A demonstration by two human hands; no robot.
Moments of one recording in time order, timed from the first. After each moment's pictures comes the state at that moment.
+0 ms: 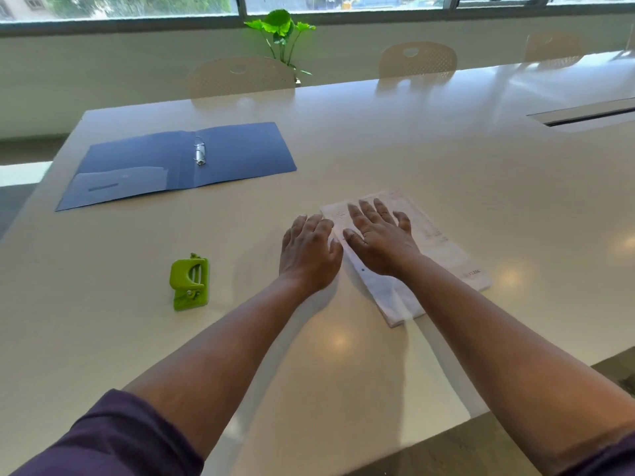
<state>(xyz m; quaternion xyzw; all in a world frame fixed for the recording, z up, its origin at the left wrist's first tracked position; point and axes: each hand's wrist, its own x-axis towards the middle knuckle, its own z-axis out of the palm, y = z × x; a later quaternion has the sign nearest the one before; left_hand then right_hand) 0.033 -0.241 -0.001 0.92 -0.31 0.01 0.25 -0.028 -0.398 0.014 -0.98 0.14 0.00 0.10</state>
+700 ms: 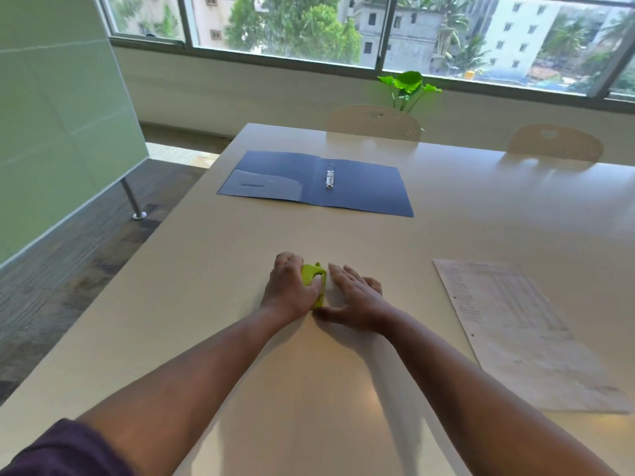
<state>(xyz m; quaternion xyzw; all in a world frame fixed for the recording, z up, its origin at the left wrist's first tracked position) 0.070 -0.032 -0.004 0.93 -0.06 0.02 0.36 0.044 -0.201 -0.004 -0.97 -0.09 0.09 0.20</state>
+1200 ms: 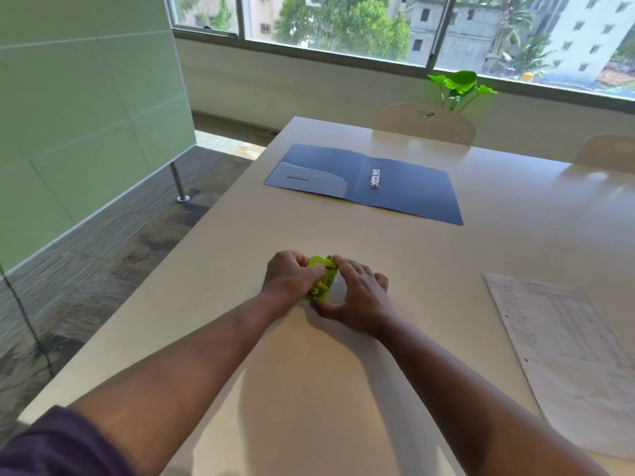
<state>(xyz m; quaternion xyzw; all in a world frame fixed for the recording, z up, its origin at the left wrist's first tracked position) 0.074 0.035 0.005 0.83 0.09 0.00 0.55 0.050 -0.130 -0.005 -0.97 -0.12 -0.02 0.22</state>
